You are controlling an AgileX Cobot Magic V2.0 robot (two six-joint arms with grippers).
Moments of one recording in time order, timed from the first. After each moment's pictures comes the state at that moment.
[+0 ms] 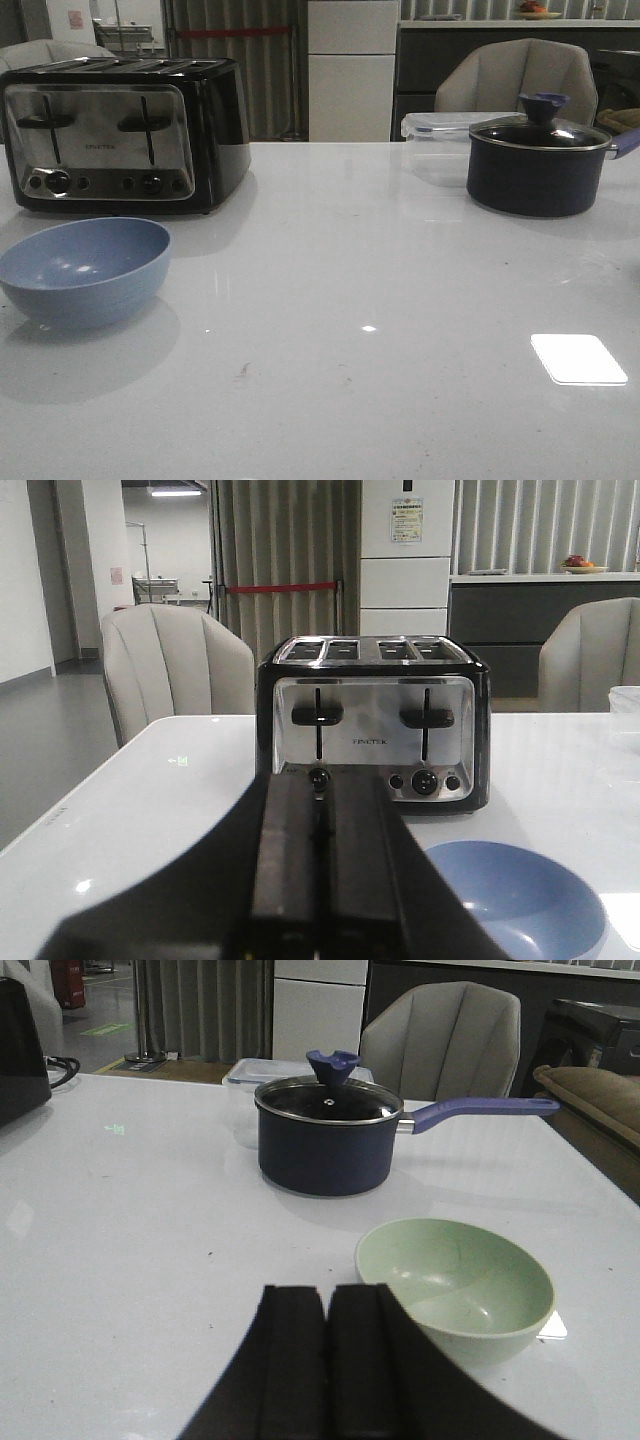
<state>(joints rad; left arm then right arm) -0.02 -0.01 0.00 -0.01 -0.03 0.00 -0.03 -0.01 0.03 0.05 0.10 -0.07</state>
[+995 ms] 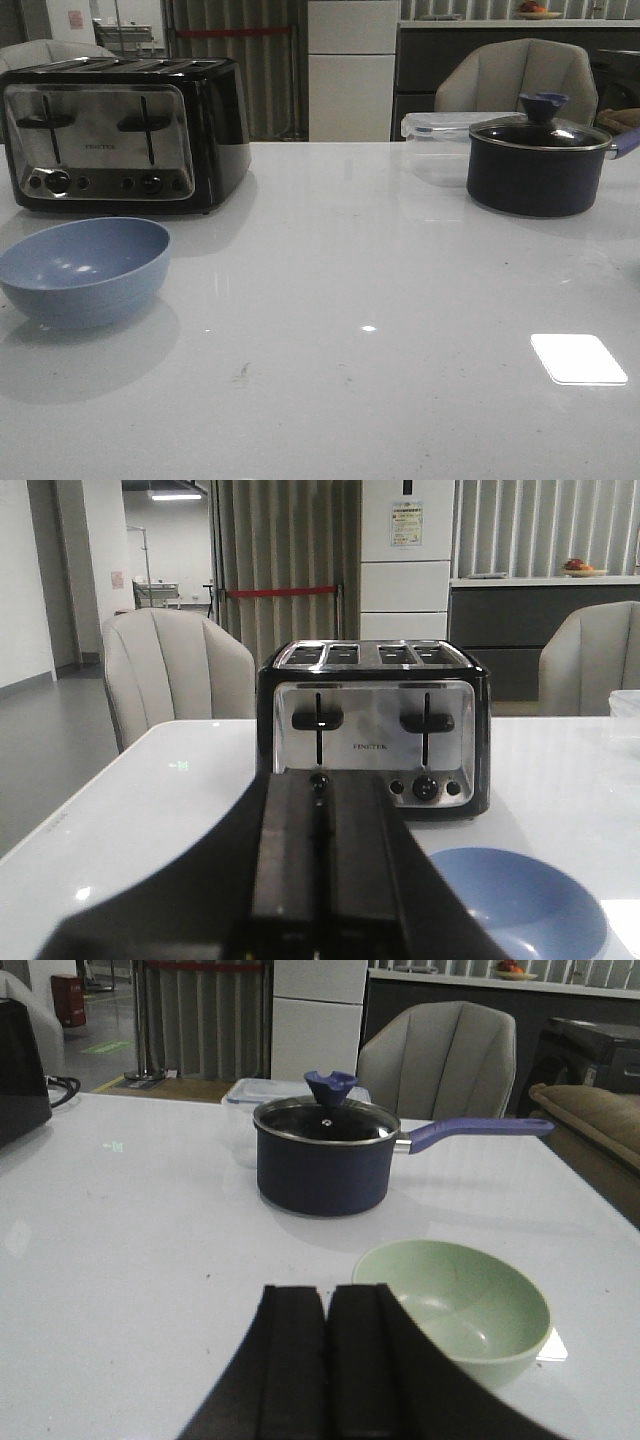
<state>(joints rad) -0.02 -0.01 0.00 -0.01 -0.04 0.00 -0.03 -0.01 0.03 0.05 0.06 -0.07</state>
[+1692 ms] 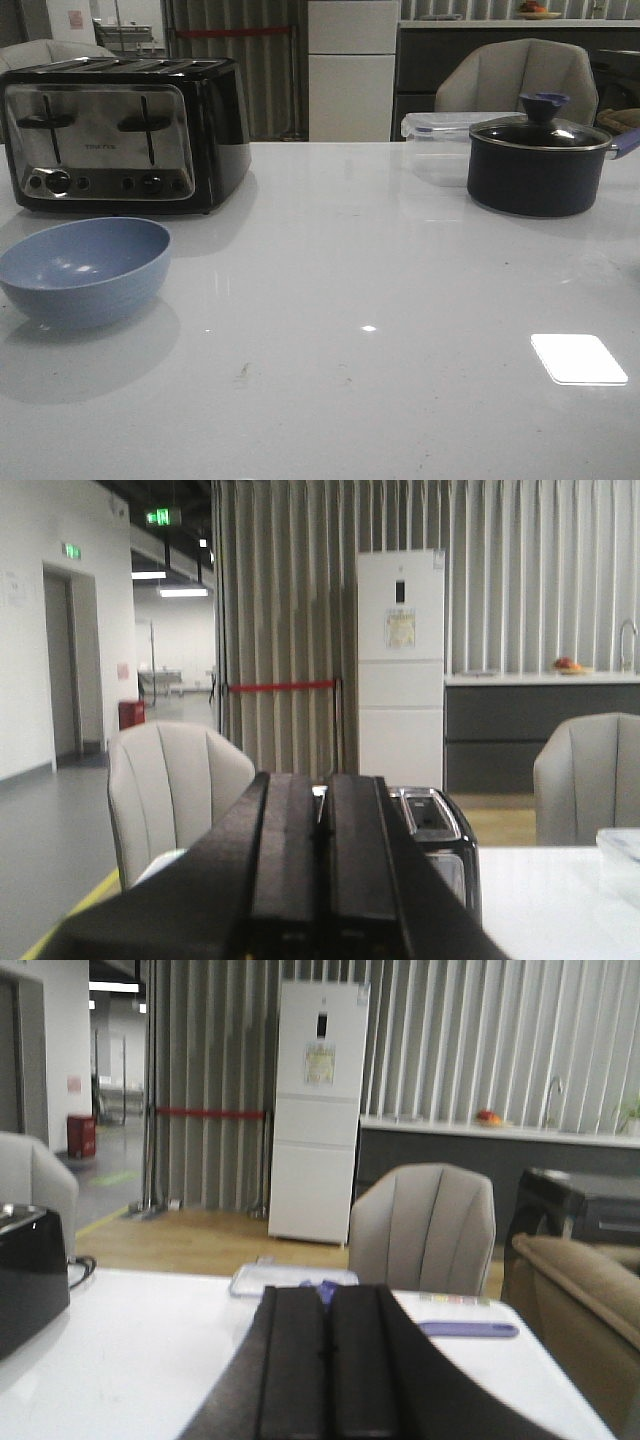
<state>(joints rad) -0.02 0.11 -0.41 0.00 0.14 0.00 -0.03 0.10 -0.44 0.05 0.23 -0.07</state>
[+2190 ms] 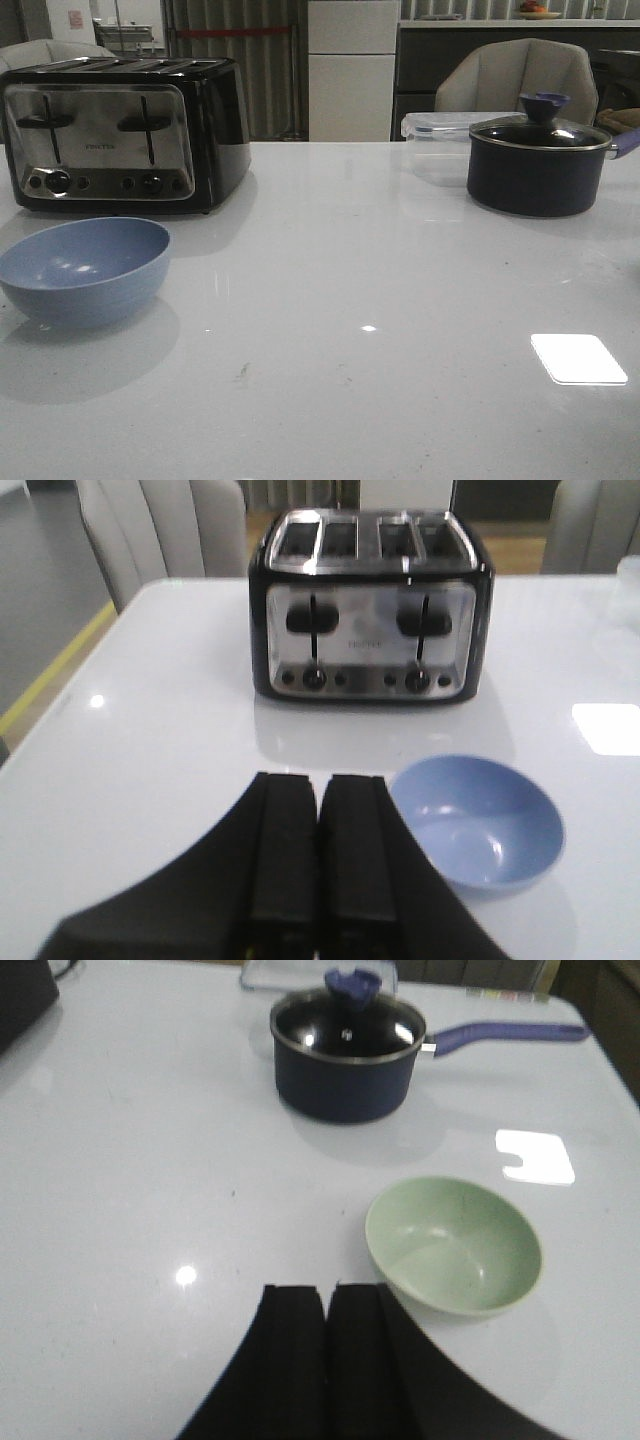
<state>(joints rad) -0.02 0.37 -0.51 0.00 0.55 0.00 -0.03 0.44 -0.53 0.06 0.61 -0.07</state>
